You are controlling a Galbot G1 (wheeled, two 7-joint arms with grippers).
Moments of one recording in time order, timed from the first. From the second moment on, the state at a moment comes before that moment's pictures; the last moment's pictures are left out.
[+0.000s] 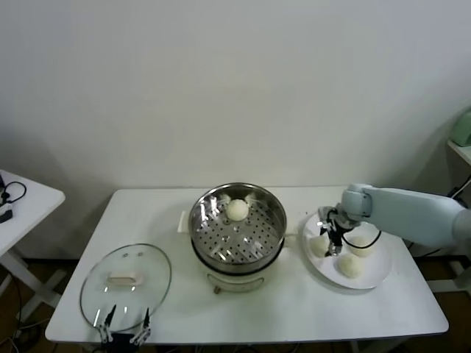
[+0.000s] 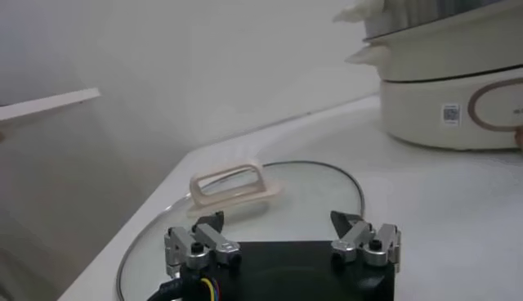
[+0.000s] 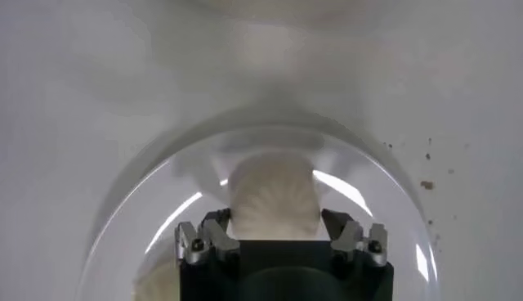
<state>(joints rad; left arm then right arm) 1.72 -1.57 -0.76 -1.71 0.18 -0.29 0.06 0.38 0.88 -1.60 1.10 0.48 -0.27 -0.74</state>
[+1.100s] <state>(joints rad) 1.75 -1.55 -0.74 -1.76 0.19 -0.30 0.06 1.13 1.03 -1.82 1.49 1.01 -0.35 -0.84</state>
